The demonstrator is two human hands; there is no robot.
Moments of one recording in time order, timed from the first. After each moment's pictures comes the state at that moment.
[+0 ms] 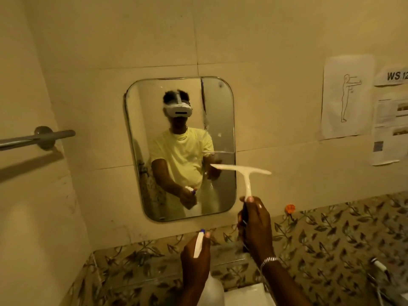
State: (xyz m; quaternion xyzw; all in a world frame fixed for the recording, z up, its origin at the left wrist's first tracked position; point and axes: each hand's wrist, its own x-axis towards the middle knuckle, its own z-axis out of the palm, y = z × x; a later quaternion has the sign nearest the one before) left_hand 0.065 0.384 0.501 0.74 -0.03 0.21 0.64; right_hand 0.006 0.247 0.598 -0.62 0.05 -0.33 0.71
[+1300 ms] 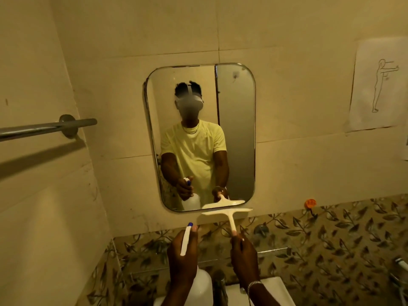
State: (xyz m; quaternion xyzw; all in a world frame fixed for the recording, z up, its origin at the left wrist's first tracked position) left_hand 0.065 0.463 0.506 0.71 -0.06 0.30 0.64; right_hand 0.069 0.308 0.454 -0.73 0.15 -0.23 0.62
